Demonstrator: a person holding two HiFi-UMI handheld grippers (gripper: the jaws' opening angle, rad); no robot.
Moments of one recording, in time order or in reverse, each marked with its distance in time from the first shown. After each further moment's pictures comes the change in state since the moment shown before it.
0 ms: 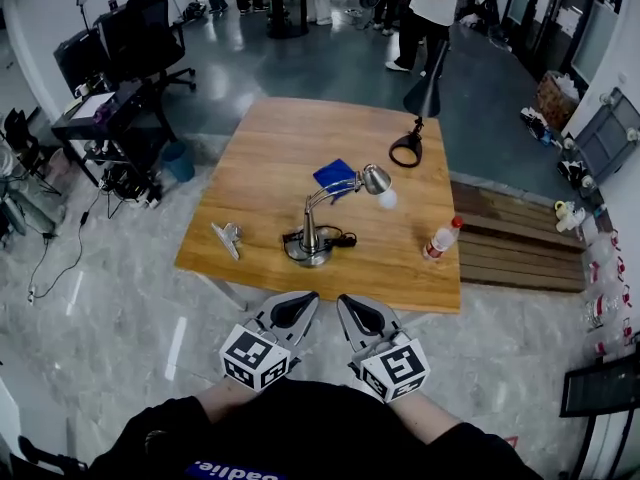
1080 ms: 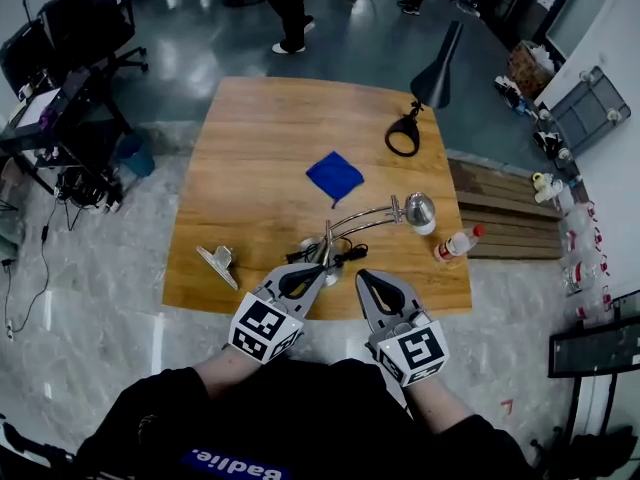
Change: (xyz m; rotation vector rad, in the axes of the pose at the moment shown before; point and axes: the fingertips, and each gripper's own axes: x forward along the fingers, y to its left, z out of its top) left arm 0.074 0.173 -0.009 0.052 0.106 -0.194; right arm 0.154 -0.063 0.016 -0.102 0.128 -0.208
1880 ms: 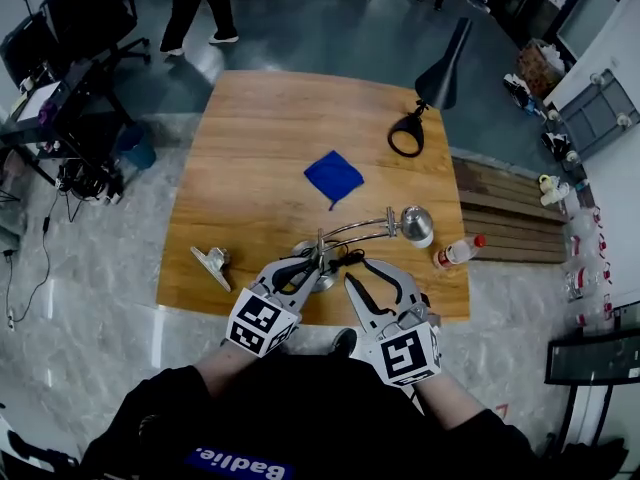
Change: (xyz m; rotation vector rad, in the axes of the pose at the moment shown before) left arm 0.035 0.028 -0.020 -0.031 0.067 0.056; right arm 0.021 -0.024 0.012 -0.399 0.151 0.051
